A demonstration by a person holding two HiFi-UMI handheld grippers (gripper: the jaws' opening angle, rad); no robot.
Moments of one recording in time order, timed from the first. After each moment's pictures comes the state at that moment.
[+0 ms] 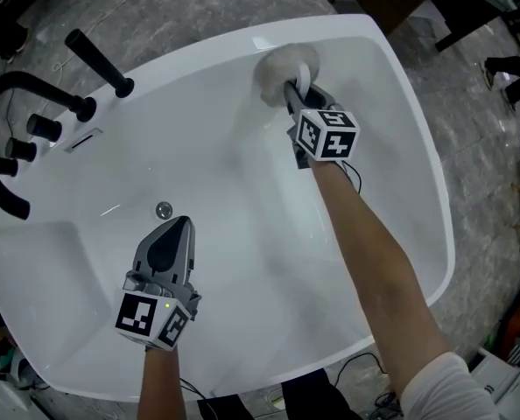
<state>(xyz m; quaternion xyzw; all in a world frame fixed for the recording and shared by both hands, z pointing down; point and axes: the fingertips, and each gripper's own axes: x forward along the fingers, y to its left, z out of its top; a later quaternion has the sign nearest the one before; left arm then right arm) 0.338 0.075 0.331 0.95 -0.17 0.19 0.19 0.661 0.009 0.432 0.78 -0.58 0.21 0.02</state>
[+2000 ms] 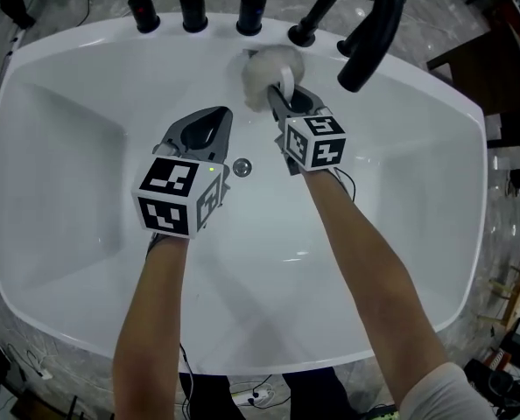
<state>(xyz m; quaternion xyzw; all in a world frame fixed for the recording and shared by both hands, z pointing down) 0.126 -0.115 0.337 0.92 -0.32 0.17 0.17 0.243 -0.167 0.425 0.61 -0.77 0.18 0.11</state>
